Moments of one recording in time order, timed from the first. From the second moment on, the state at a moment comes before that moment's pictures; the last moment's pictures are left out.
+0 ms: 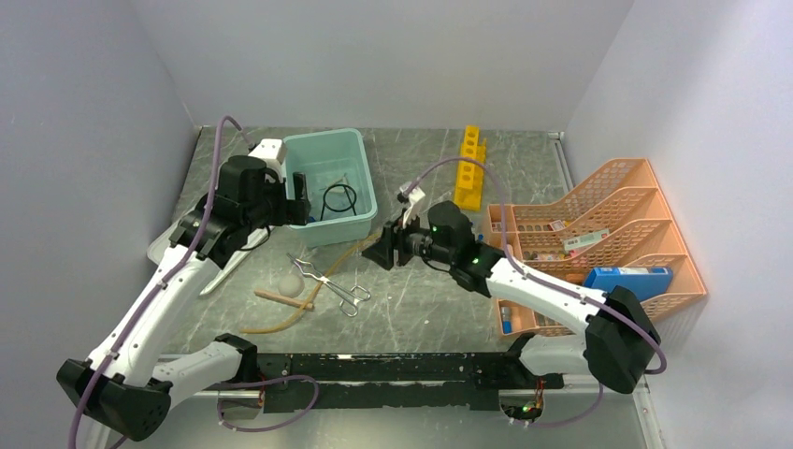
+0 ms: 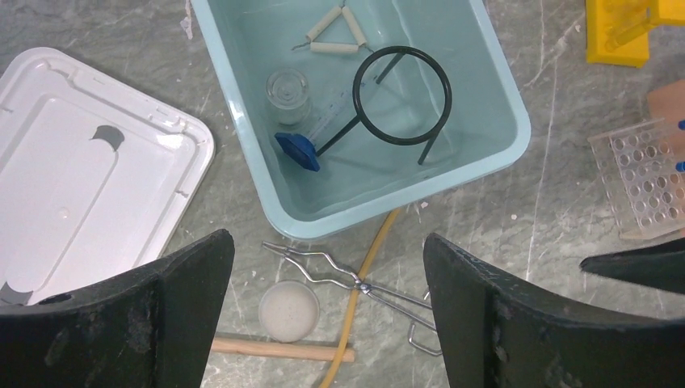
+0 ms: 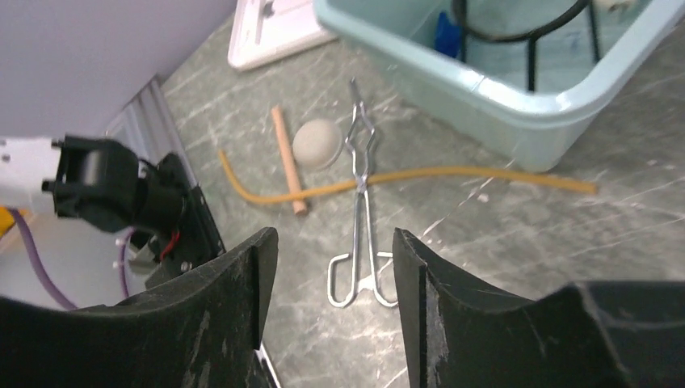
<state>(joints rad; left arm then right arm) -0.41 1.05 1.13 -0.67 -0.14 -0.25 0.80 1.25 0.77 0.19 -0.29 0.36</state>
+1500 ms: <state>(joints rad) -0.41 0.93 1.15 -0.75 -0.15 -0.21 1.11 1.95 1.09 0.38 -0.02 -0.05</state>
